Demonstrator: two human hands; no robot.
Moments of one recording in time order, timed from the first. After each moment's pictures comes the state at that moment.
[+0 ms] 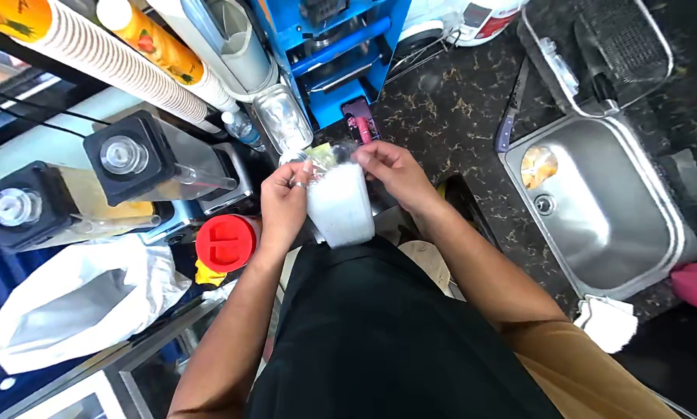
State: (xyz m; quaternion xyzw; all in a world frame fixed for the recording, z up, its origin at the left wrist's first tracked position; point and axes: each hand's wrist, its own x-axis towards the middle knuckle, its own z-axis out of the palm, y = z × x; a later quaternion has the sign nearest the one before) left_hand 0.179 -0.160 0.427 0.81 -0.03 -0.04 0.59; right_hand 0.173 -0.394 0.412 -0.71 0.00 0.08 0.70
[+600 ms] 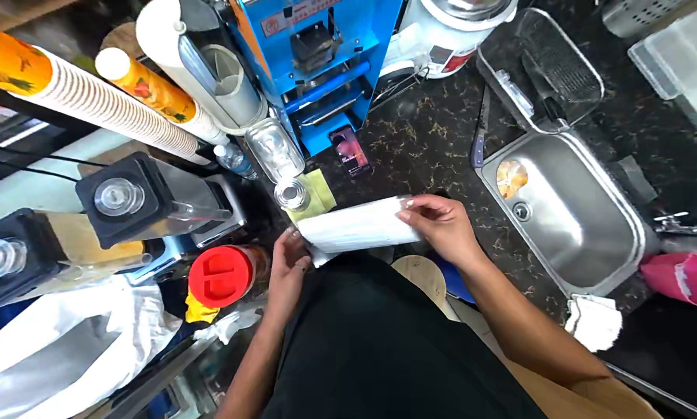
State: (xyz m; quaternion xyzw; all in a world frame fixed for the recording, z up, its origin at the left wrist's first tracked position) left_hand 0.103 -0.116 0.366 0.71 0.05 -0.17 0.68; right_hand 0.095 -0.434 0.436 -0.75 0.07 -0.03 0.66
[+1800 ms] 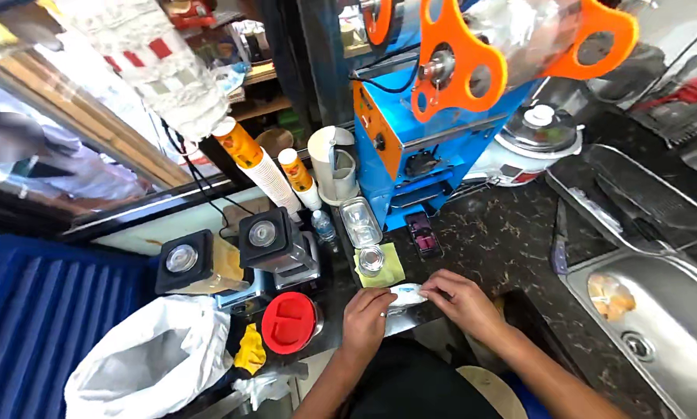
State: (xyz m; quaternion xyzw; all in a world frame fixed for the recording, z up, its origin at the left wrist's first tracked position) left_hand 0.128 -0.119 0.394 0.80 -0.25 0.23 0.49; right_hand 0.139 -0.365 0.423 -0.90 -0.18 -0.04 0.39
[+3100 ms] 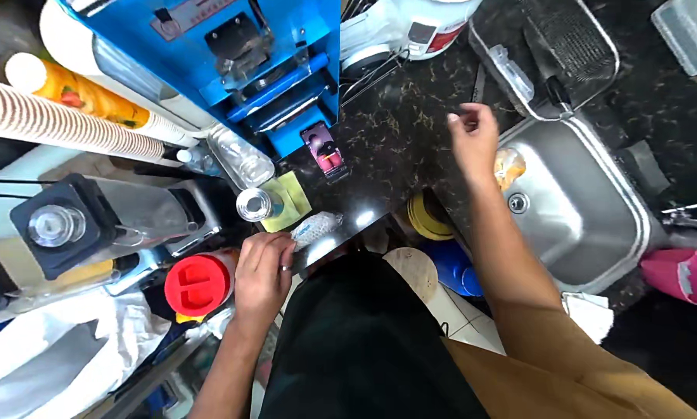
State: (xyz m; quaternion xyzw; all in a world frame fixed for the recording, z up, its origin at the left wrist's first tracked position) left_hand 0.147 -0.176 0.414 0.90 -0.29 0.10 0.31; right_hand 0.204 -0.627 0.354 -0.89 0.26 -0.11 0.36
